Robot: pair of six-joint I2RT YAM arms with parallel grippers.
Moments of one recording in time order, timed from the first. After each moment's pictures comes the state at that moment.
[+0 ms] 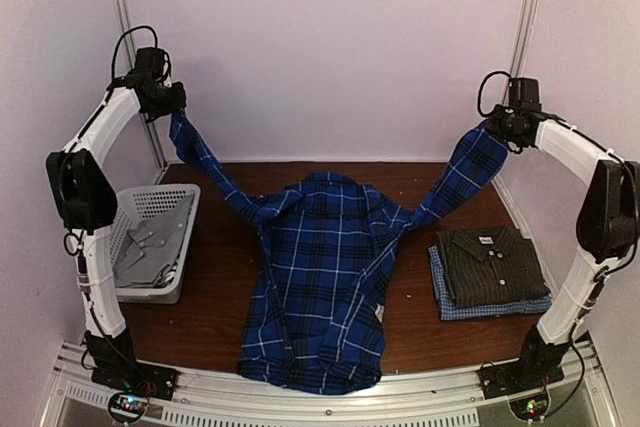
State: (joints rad) left arm -0.05 2.15 2.31 -0.71 -0.10 -0.23; right arm -0.02 1.74 1.58 -0.29 0.25 0.42
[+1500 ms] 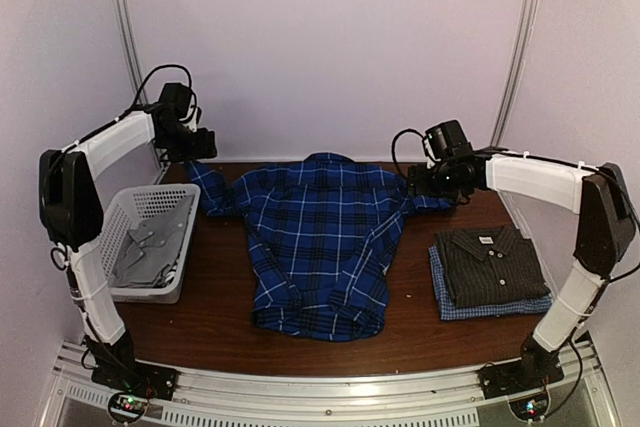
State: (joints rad) left arm -0.18 1.95 1.80 -0.70 -0.02 -0.22; right arm 0.43 1.70 1.30 -0.39 0.19 0.37
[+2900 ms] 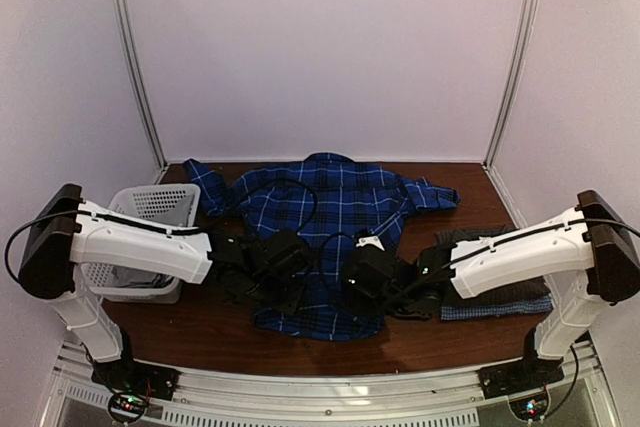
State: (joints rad) left arm -1.16 1.67 1.04 -0.47 -0.23 -0.67; right arm 1.22 1.63 0.99 -0.35 0.50 0.87
